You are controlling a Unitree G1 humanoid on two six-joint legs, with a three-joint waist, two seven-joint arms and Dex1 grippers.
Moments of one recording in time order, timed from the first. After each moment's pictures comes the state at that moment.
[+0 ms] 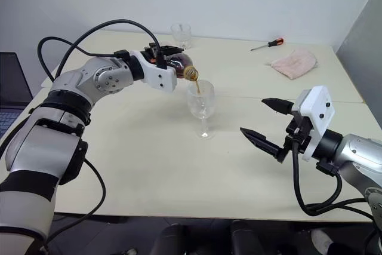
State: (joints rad) left arm -1.33 0.63 -0.46 1.18 0.72 -0.91 -0.20; right arm -0.18 -0.85 -0.34 -0.79 0.89 0.79 0.54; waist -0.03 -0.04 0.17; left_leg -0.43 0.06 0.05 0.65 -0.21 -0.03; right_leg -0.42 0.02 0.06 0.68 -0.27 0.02
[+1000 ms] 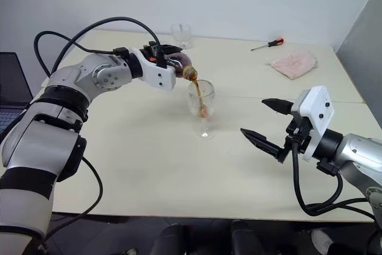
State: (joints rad) left arm -1.37 0.63 -0.50 1.22 0.75 -0.91 -0.19; right arm -0.18 -0.86 -0.34 -0.79 0.89 0.79 0.54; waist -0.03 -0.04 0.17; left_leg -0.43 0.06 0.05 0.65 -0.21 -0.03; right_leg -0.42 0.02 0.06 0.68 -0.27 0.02
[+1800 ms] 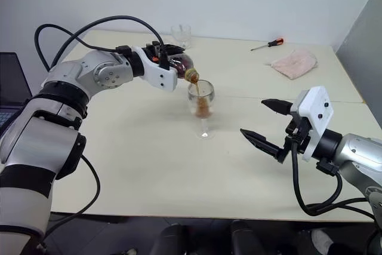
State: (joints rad) left arm -1.41 0.63 -0.54 1.22 0.79 -0.92 -0.15; right arm -0.18 -0.86 -0.33 -0.79 0.89 0.79 0.54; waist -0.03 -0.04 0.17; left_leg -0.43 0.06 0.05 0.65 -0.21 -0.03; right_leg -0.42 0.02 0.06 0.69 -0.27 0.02
